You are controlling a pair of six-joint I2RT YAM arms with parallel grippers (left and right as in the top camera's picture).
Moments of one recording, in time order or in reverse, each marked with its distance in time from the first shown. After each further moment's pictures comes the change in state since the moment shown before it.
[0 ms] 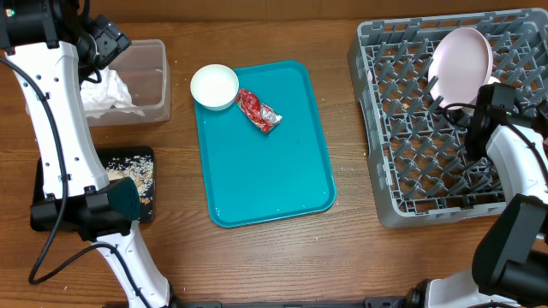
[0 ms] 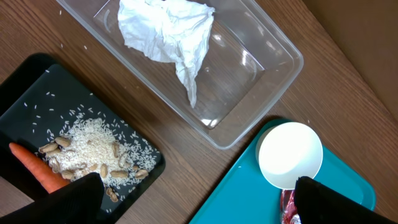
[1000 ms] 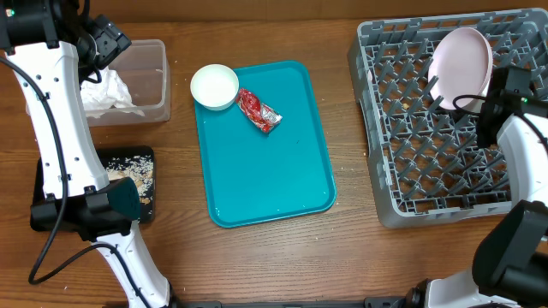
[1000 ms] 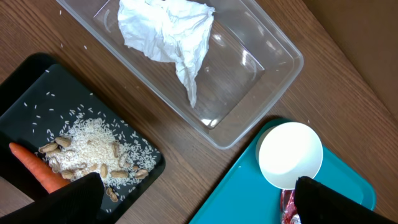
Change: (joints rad) left arm 0.000 0.000 0.000 0.000 0.000 0.000; right arm -0.010 -0.006 0.125 -0.057 0.137 0.199
